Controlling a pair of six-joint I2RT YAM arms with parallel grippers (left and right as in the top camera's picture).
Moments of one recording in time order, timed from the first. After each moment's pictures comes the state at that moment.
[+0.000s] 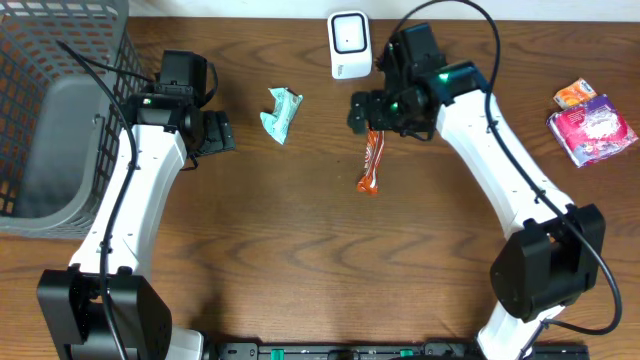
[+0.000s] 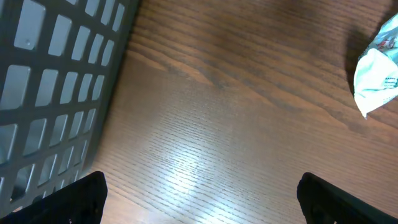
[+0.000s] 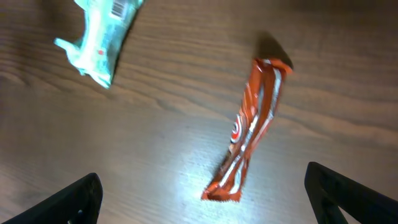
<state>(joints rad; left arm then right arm) -0.08 1.63 1.40 -1.00 -0.22 -0.32 0.37 1.90 1.71 -0.95 -0.18 0.30</state>
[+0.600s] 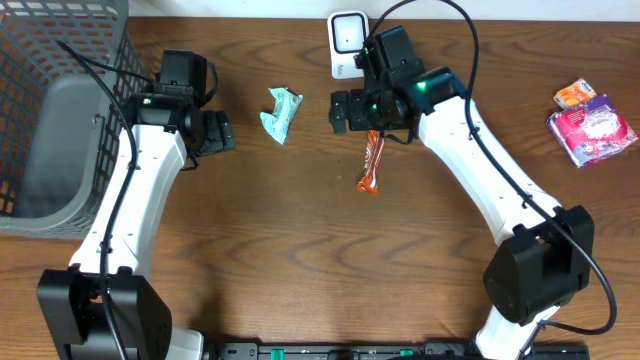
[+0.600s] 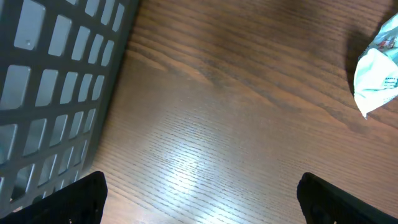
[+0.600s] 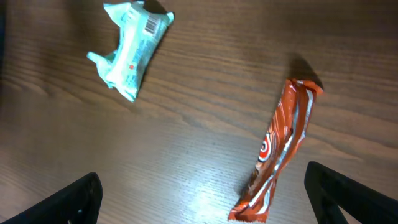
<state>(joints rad) -0.08 1.63 1.40 -1.00 -0.22 -0.32 0.45 1.90 1.71 -0.86 -0.14 0.36</state>
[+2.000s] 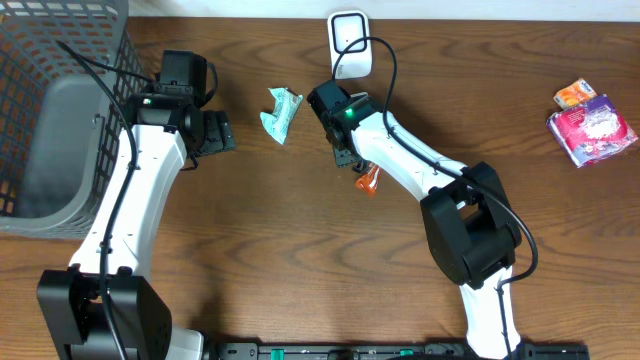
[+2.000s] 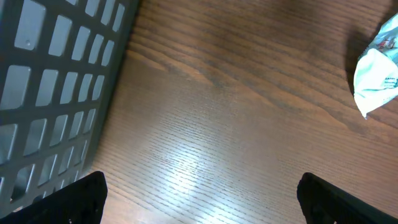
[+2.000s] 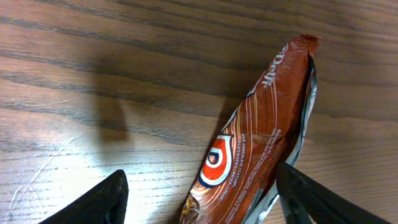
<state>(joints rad) -0.08 1.63 1.40 -1.00 -0.22 -0.32 0.59 2.19 1.69 -0.92 0.39 0.44</state>
